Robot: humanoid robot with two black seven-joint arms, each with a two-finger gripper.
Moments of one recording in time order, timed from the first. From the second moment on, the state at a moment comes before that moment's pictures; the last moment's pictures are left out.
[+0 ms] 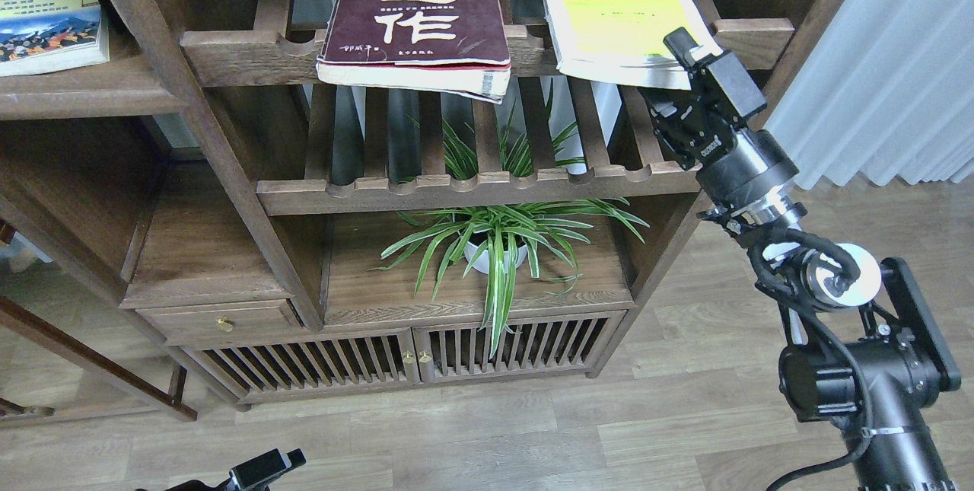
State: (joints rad) left arm -0.11 0.43 -0.38 -0.79 -0.45 -0.49 0.26; right arm 0.28 -0.11 1.54 1.39 0.25 0.21 -0.44
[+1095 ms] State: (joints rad) left arm -0.10 0.43 -0.38 -0.76 -0.46 -0.49 0.26; right arm 0.35 -0.14 1.54 1.38 0.24 0.12 -0.43
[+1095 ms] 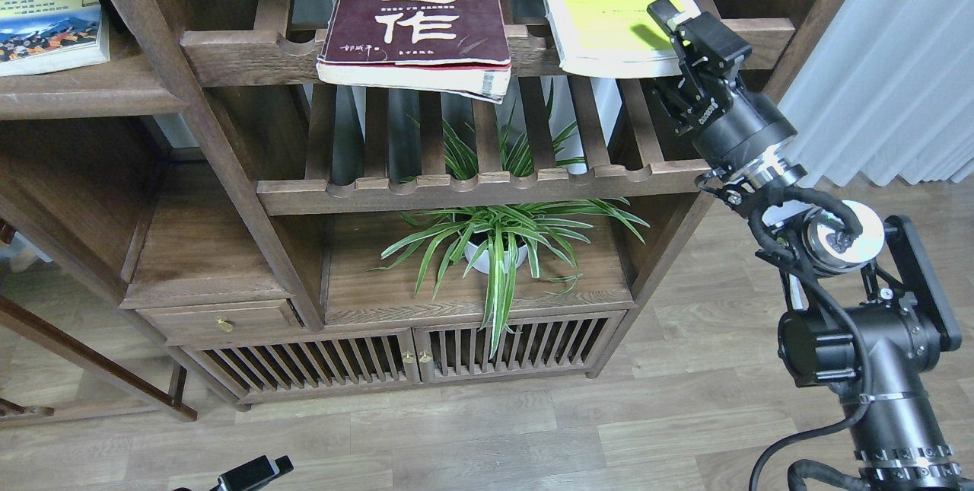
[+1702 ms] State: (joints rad) left arm -0.09 0.43 -0.39 -0.74 -0.46 -0.49 0.26; right arm 0.28 -0.17 1.63 1.38 0.32 0.29 -0.49
